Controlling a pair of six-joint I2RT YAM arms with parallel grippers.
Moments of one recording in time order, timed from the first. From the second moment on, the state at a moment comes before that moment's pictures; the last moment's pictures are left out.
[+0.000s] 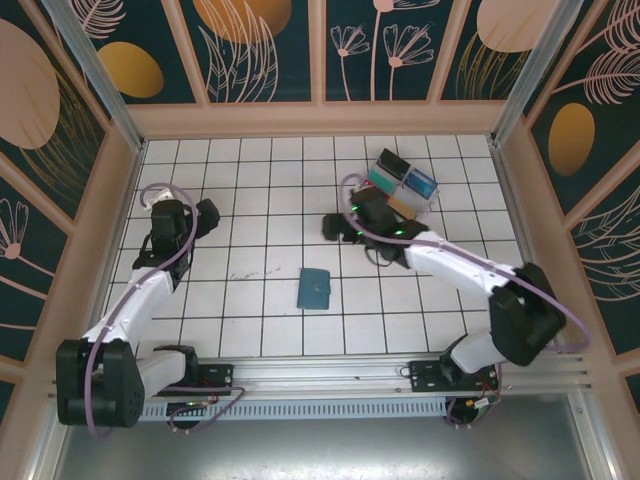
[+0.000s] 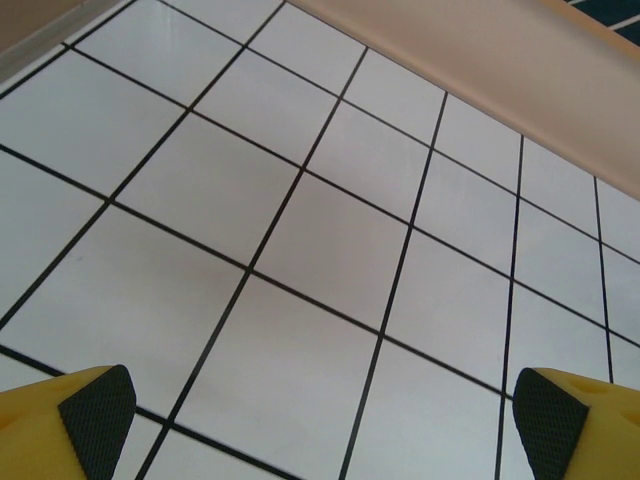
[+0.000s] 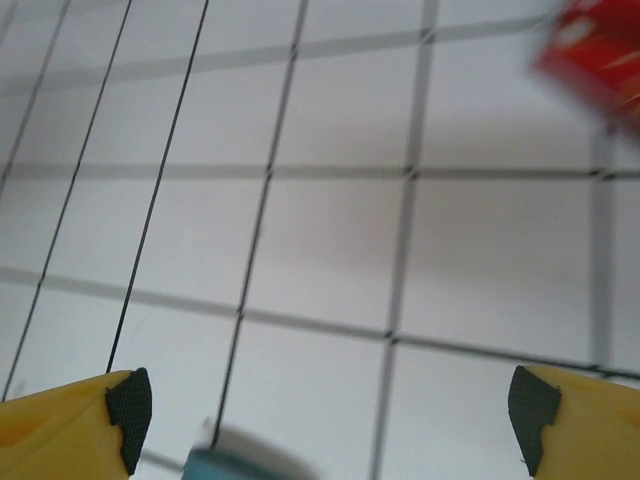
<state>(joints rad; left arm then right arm) -0.05 1.12 0.62 -0.06 -0.14 -0.53 0.75 1.50 1.00 -0.28 0.09 0.55</state>
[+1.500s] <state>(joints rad) -0.05 1.13 0.57 -0.10 0.05 -0.59 0.93 1.89 1.20 -0.46 0.07 0.52</state>
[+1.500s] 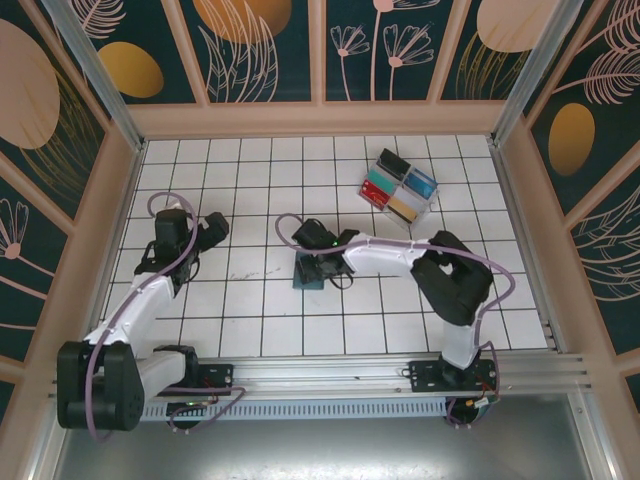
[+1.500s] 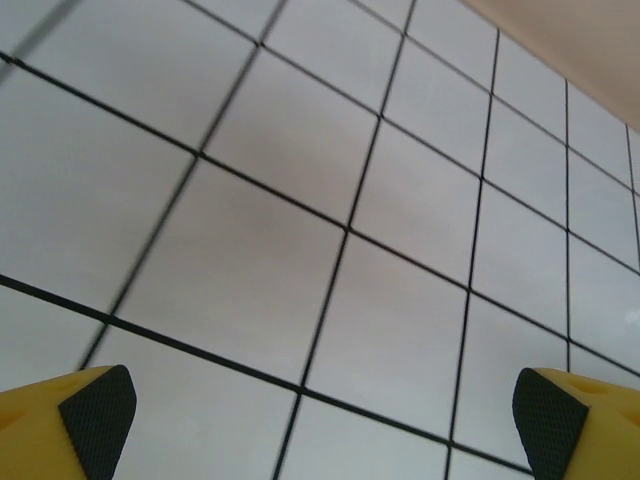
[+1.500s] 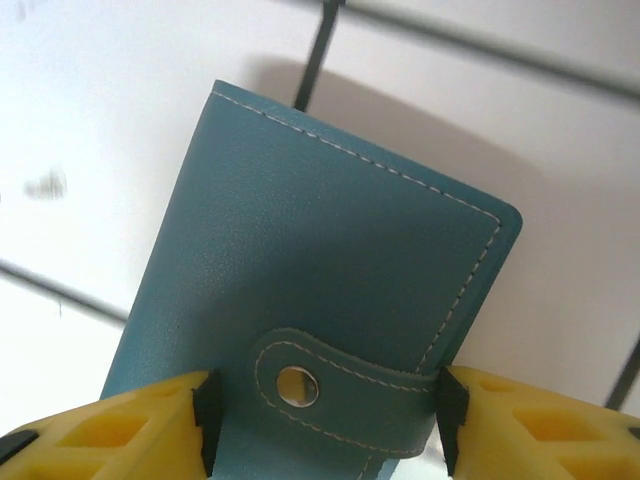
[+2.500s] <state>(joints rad) -0.30 1.46 0.59 0.09 0.45 -0.84 0.69 1.76 1.05 -0.12 -0.23 0.78</state>
